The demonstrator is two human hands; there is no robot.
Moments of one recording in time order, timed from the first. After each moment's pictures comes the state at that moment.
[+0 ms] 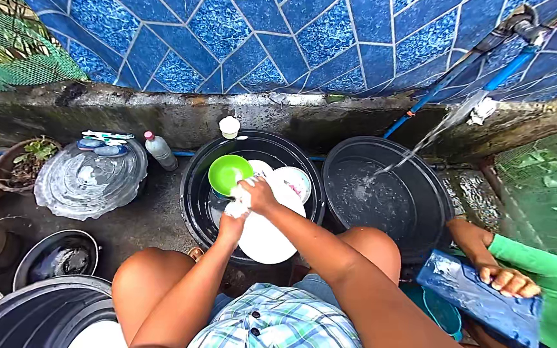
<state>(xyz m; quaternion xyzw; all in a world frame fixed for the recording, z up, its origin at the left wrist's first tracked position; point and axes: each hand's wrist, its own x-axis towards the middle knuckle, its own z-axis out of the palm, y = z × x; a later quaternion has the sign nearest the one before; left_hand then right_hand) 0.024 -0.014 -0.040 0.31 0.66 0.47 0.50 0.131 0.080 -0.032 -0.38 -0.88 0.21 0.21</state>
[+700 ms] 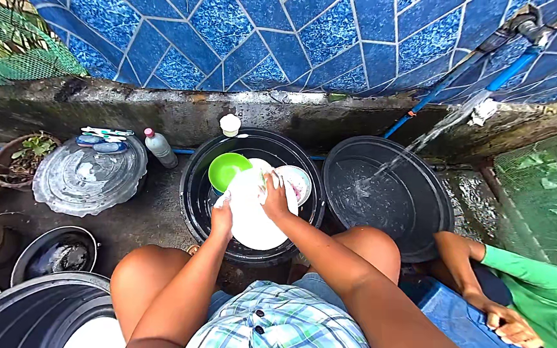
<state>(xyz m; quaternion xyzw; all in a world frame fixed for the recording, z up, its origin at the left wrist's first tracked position) 0.013 0.000 -0.033 0.20 0.67 0.53 0.48 0.155 0.070 -0.065 -0.54 -0.78 0.19 0.27</state>
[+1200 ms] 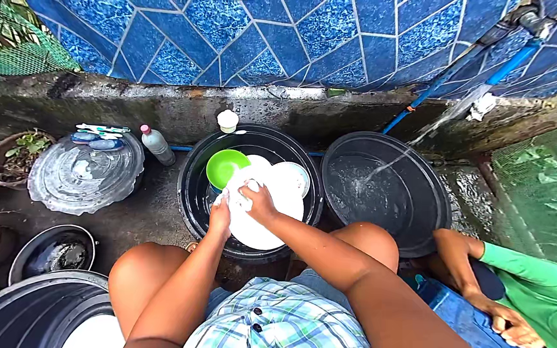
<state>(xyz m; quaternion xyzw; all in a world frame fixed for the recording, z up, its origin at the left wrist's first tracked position) 0.015 -0.003 -0.029 0.18 0.65 0.53 0.52 0.132 0.051 -0.044 -0.40 -0.82 0.23 0.33</state>
